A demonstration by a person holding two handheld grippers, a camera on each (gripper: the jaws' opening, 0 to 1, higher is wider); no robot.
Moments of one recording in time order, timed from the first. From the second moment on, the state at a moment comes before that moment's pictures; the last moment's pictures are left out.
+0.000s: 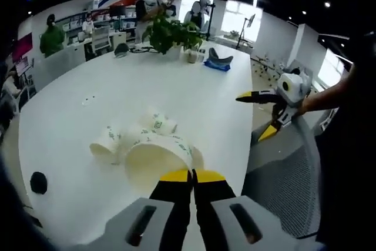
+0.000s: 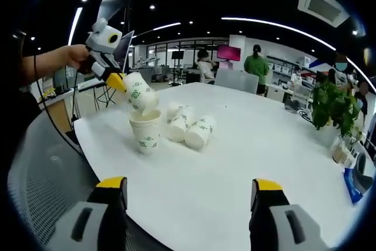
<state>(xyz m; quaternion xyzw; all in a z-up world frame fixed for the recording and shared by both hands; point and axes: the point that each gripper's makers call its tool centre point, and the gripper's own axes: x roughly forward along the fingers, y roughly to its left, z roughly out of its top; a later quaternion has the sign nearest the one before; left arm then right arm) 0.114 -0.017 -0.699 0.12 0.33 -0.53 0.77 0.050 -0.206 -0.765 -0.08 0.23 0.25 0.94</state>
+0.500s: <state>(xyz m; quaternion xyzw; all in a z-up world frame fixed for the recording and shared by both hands) 0.110 -0.030 -0.707 0.15 0.33 -0.54 0.76 0.051 -0.207 -0.766 -0.09 0.23 0.25 0.94</state>
